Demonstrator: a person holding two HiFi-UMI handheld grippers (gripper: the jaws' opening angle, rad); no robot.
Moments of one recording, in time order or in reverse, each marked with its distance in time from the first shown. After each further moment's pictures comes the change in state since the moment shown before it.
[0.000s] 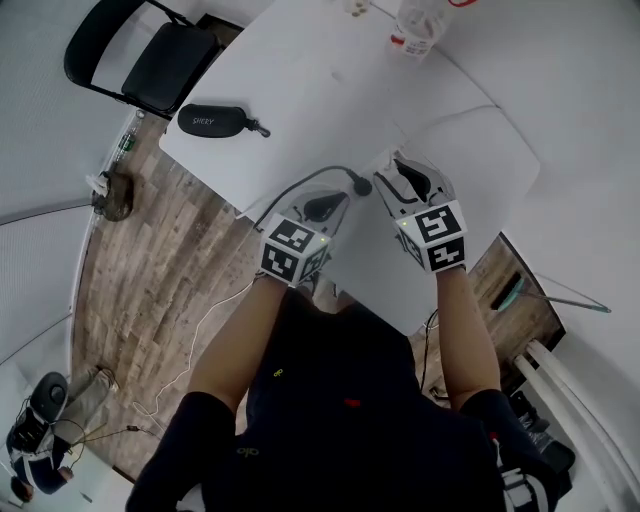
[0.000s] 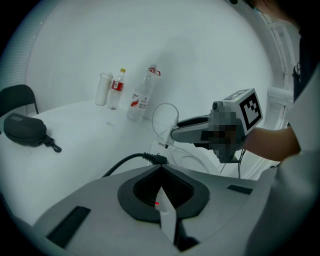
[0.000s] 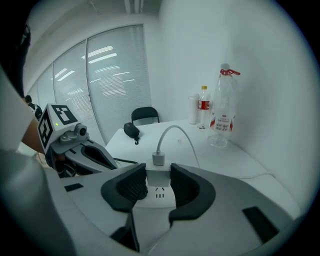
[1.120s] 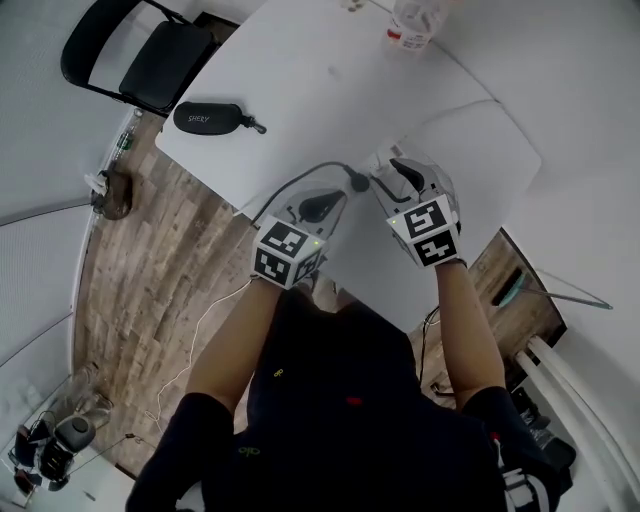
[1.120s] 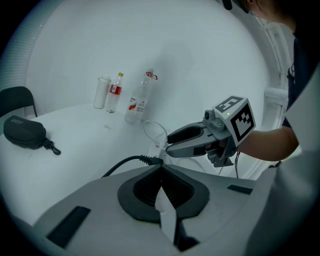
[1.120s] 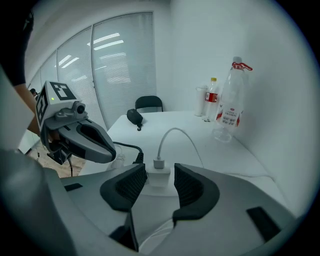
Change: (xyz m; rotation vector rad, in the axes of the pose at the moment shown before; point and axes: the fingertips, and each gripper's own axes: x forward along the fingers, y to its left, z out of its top) left arm -0.005 -0.008 0.005 0.023 -0.025 -0.008; right arm 0.006 0.005 -0.025 -0.086 0.119 0.022
